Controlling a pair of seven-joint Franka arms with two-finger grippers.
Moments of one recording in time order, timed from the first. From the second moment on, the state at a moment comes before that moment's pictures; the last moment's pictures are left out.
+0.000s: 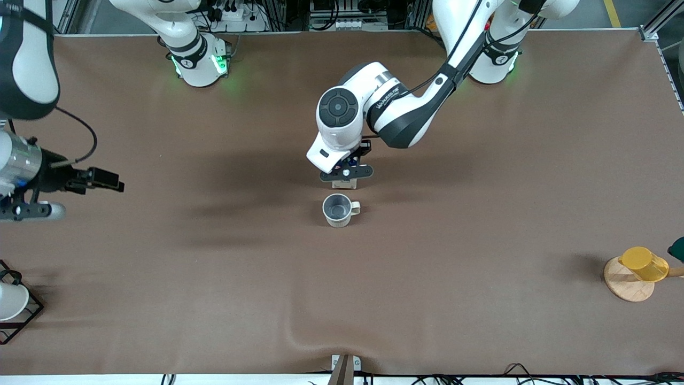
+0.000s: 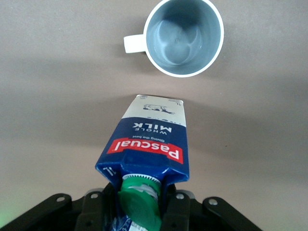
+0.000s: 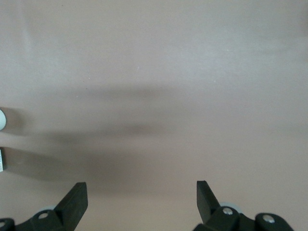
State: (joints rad) left arm -0.67 0.64 -0.21 -1.33 -0.03 1.82 -0.93; right arm -0.01 0.16 -0.04 -1.62 0.10 1.69 -0.07
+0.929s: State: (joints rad) left arm -0.68 0.66 -0.19 -1.33 -0.03 1.88 -0.90; right arm -0.06 0.02 -0.04 -1.72 0.03 1.69 -0.09
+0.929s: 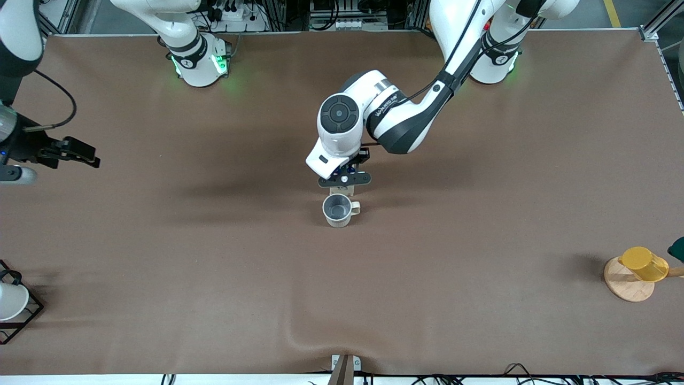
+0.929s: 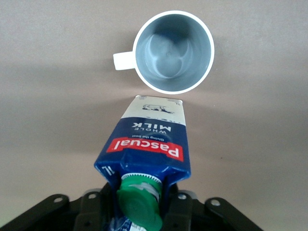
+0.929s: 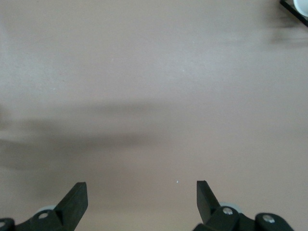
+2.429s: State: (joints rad) left arm -0.11 0.23 -0.17 -1.28 0.01 1.49 -0.45; right arm -0.06 0.02 -0.02 -1.64 0.04 1.61 -0.09
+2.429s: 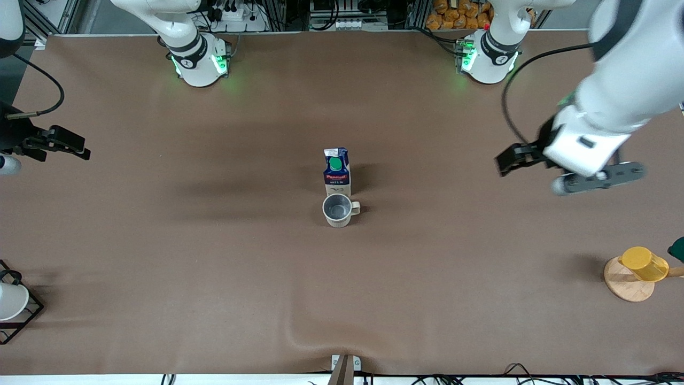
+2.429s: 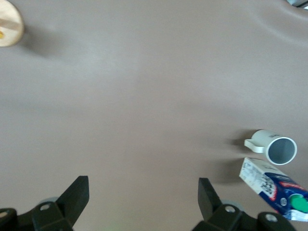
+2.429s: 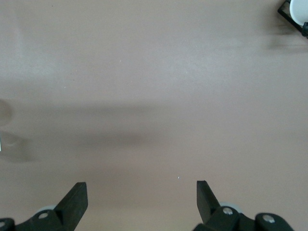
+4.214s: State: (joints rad) left arm -0.01 0.01 -0.04 -1.44 0.01 1.41 -0.11; right arm -0.05 0.02 -0.01 -1.63 0.04 1.60 -0.09
